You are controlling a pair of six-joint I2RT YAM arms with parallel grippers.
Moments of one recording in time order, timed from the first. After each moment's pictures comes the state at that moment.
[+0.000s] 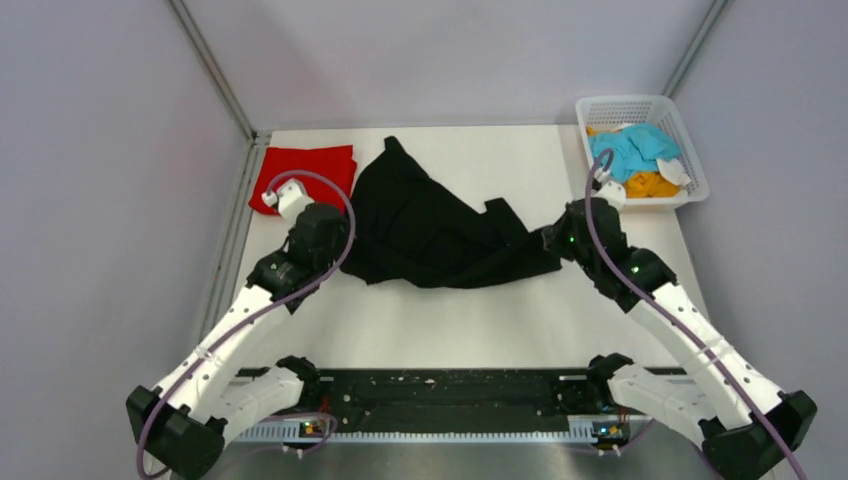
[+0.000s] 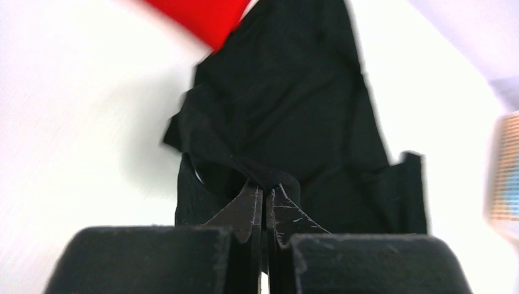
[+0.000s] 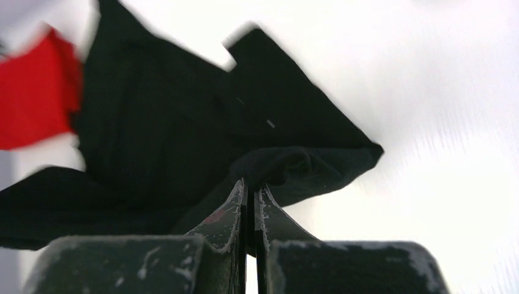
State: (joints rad) left arm -0.49 0.92 0.82 -0.55 -0.54 -0.90; right arm 0.51 0.89 0.86 -0.65 0.34 0.75
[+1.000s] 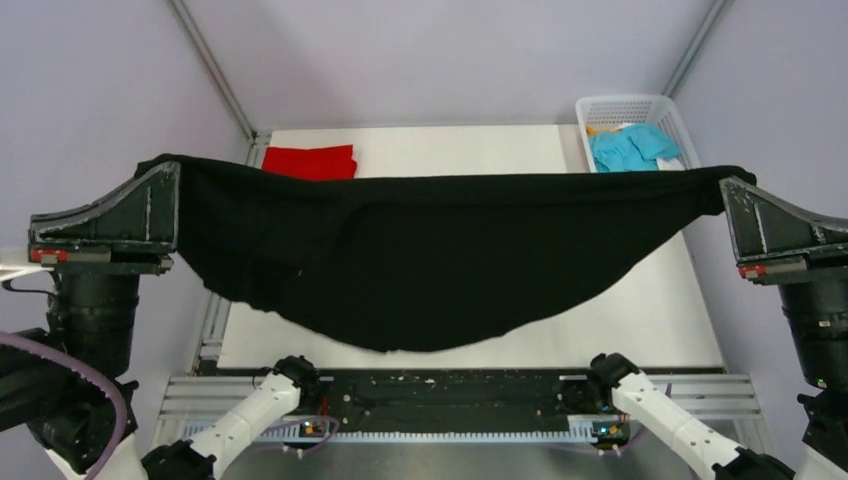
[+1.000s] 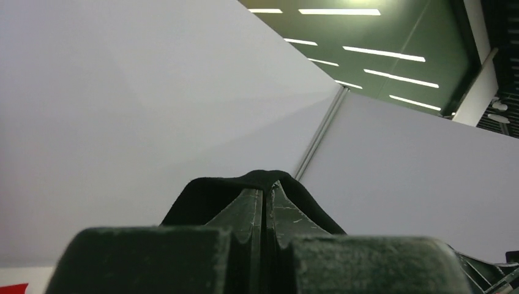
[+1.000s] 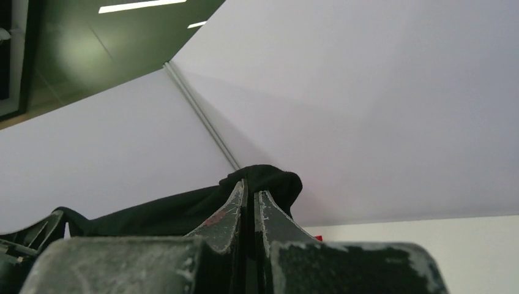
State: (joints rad) left arm -0.48 0.70 1.76 -0.42 -0.15 -0.50; right arm 0.51 0.60 1.67 -0.54 0.17 0.53
